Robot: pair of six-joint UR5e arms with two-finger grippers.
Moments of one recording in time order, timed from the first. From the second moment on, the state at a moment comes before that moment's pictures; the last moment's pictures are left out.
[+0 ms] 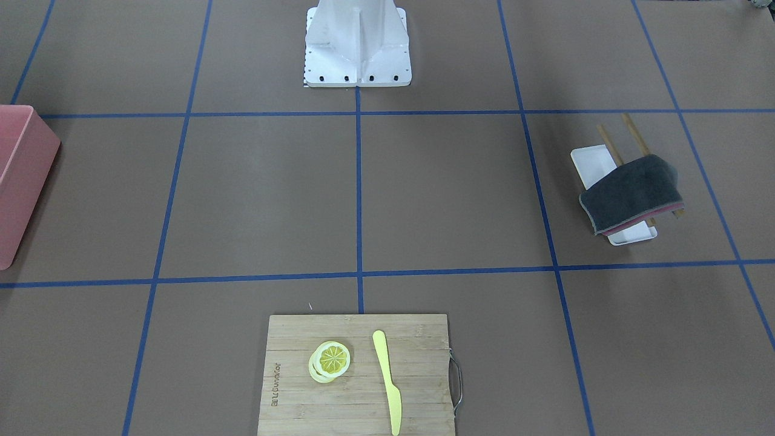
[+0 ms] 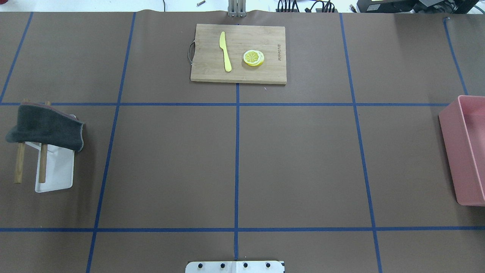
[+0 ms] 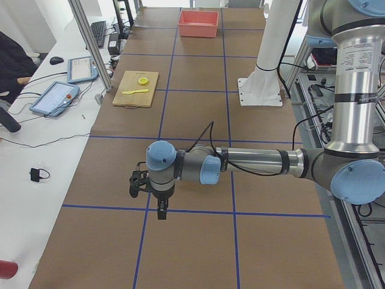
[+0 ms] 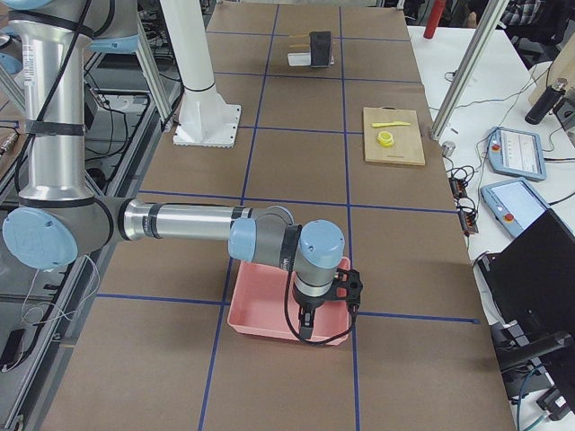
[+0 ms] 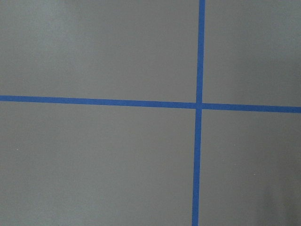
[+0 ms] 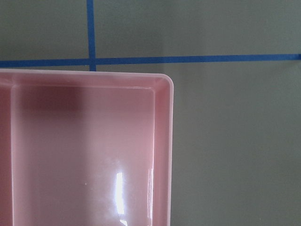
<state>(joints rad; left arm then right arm) -1.58 -1.53 -1.63 -1.67 -2.30 -0.12 1.66 -1.63 1.65 -1.72 2.26 -0.10</state>
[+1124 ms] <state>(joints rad) -1.57 -1.55 -1.62 -1.67 -2.30 -0.12 1.66 -1.62 1.66 -1.71 2.27 -0.11</state>
